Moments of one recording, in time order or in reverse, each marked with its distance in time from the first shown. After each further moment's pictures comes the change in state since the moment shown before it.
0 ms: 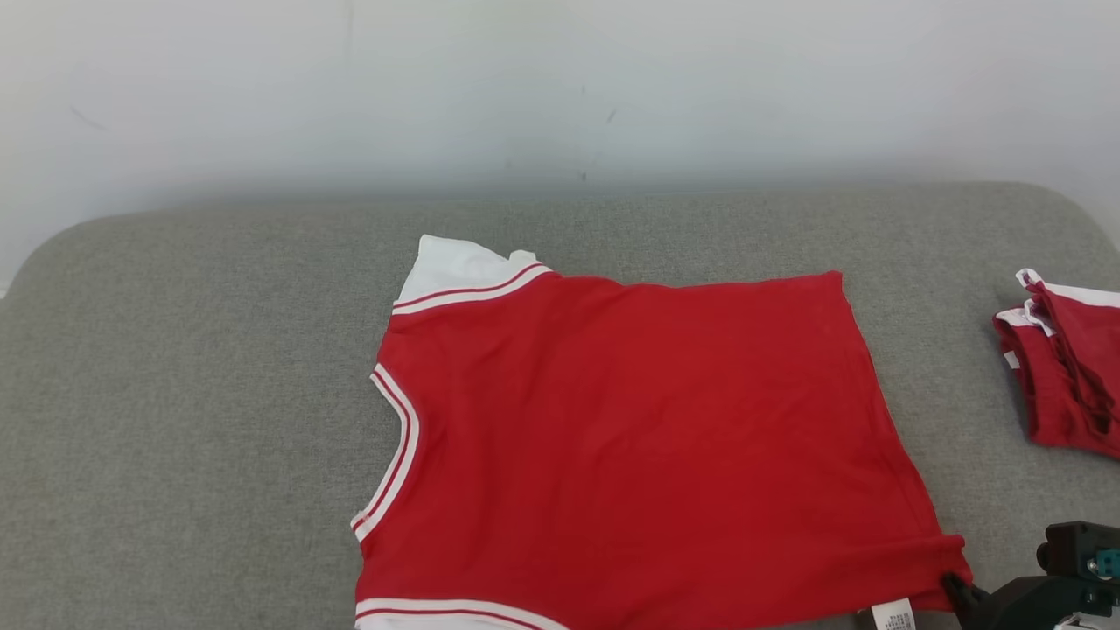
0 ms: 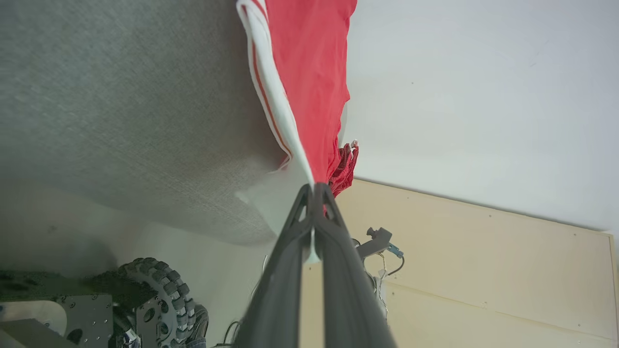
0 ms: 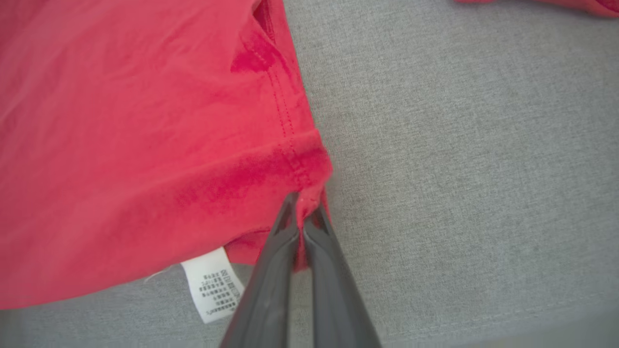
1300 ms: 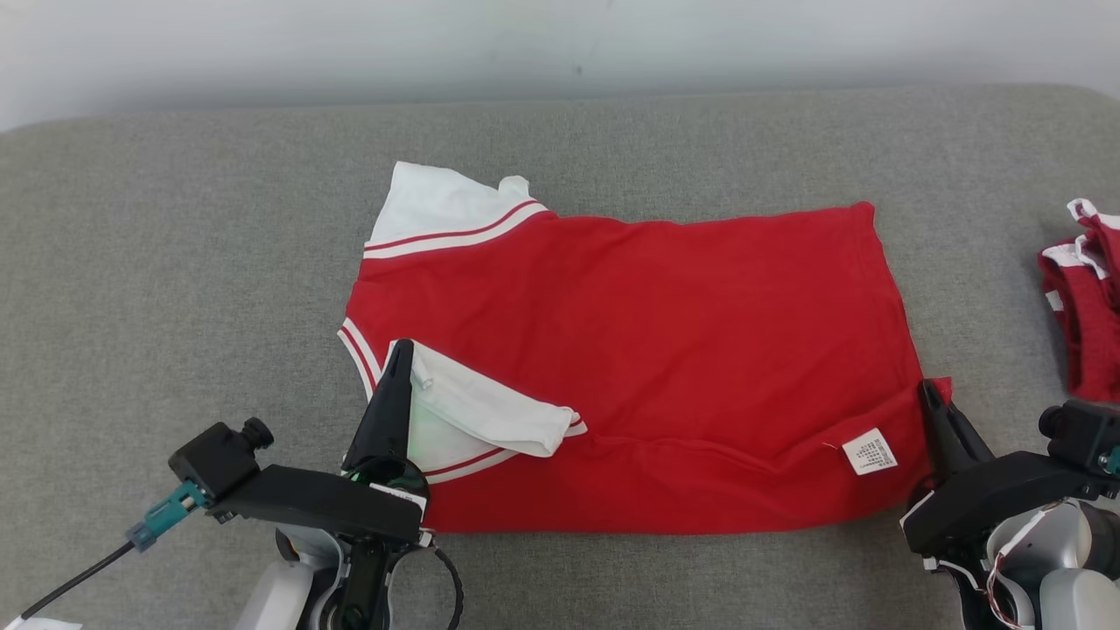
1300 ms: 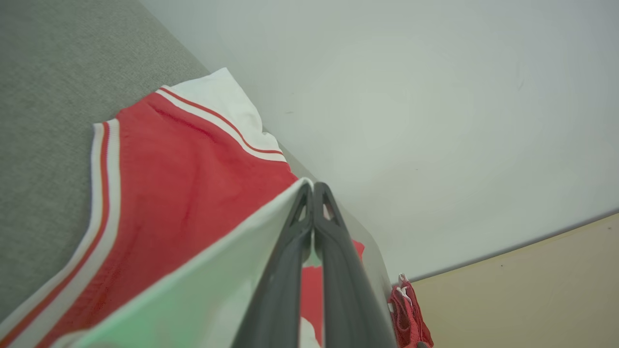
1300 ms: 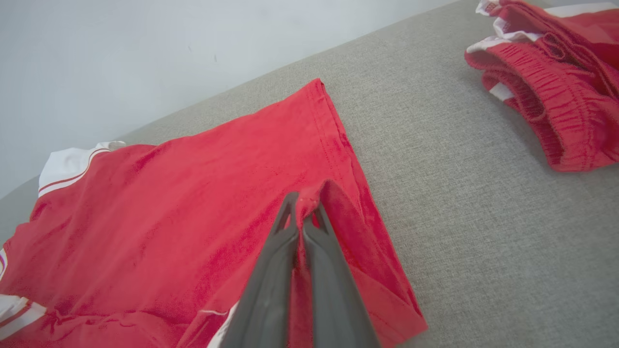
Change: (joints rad) left arm -0.764 -0.299 -0.108 0.510 0.631 -0.063 -0.444; right arm -0.245 0.053 0.049 0.041 0.058 0.000 -0.328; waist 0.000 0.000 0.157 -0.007
